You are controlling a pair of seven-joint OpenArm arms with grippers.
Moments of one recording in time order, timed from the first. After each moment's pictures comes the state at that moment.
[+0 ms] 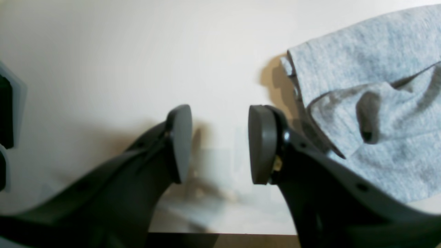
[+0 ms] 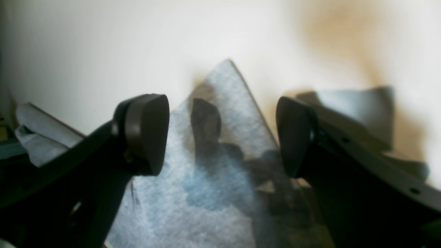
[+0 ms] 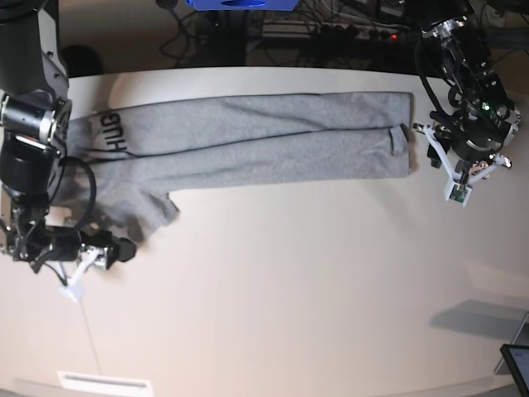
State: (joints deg) left arm 9.3 -15.4 -30.6 111.9 -9.5 -40.2 70.5; right arm 35.7 18.4 15.5 34.6 35.6 37.8 -65.9
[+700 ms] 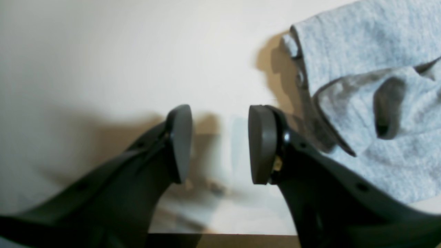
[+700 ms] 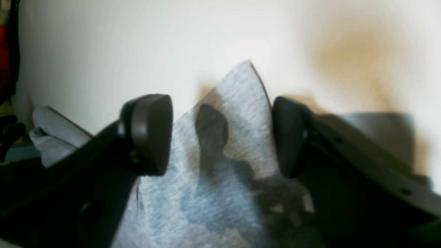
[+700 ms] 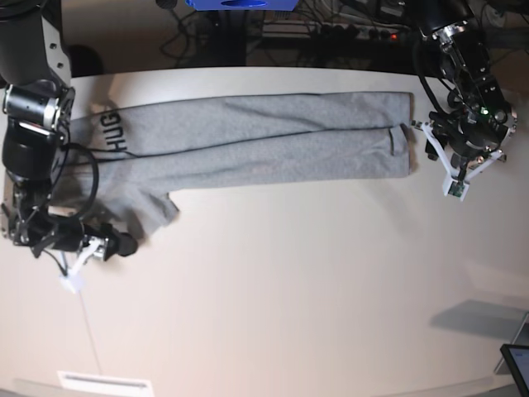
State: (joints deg) left arm 8.7 -15.4 -30.7 106.5 -9.5 -40.2 70.5; right arm 31.4 18.1 15.4 35.6 39.0 38.7 -62.9
